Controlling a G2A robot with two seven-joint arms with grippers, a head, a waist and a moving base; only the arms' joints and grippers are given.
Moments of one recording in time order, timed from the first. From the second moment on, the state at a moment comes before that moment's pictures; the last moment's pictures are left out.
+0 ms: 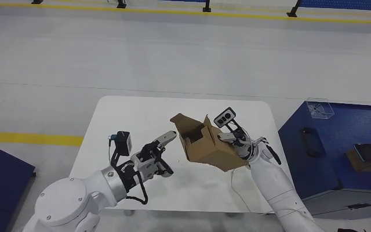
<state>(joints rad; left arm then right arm) 1.28 -1.13 -1.33 -2.35 -0.66 0.85 -0.25 -0.92 -1.23 1.13 -1.24 1.29 0.04 1.54</state>
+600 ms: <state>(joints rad) 1.25 -1.11 -1.26 -2.35 -0.59 0.95 -0.28 -0.93 -1.22 1.11 -1.28 1.26 0.06 1.54</state>
